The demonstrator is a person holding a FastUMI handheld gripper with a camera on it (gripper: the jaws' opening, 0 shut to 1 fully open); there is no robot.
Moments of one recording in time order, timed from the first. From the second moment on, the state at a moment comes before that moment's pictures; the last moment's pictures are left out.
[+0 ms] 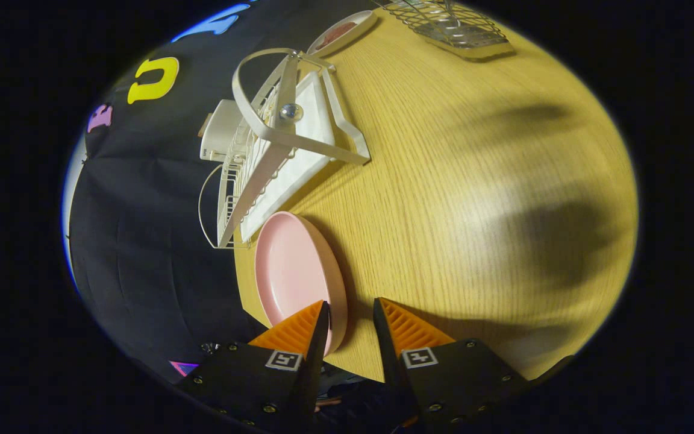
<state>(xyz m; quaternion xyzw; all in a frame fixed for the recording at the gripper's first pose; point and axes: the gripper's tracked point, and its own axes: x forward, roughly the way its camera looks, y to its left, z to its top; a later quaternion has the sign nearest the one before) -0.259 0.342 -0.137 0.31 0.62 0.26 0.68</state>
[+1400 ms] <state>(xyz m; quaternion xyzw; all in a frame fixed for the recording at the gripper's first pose) -0.016 0.131 -0.050 0.36 0.24 -0.14 0.89</state>
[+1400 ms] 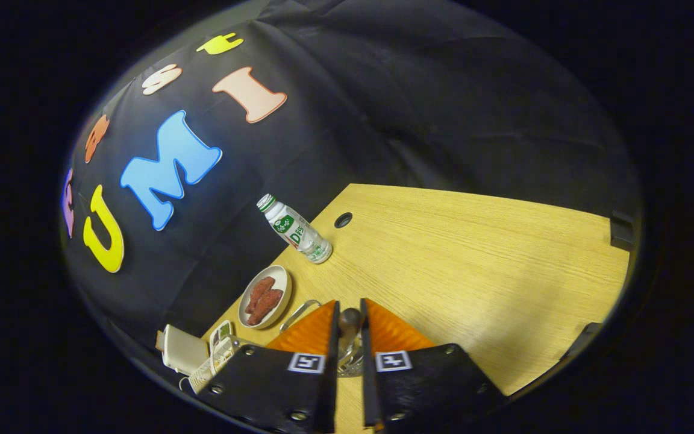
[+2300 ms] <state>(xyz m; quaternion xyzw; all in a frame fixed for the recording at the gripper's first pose) -0.015 0.143 0.088 0.20 0.19 -0.04 0.96</state>
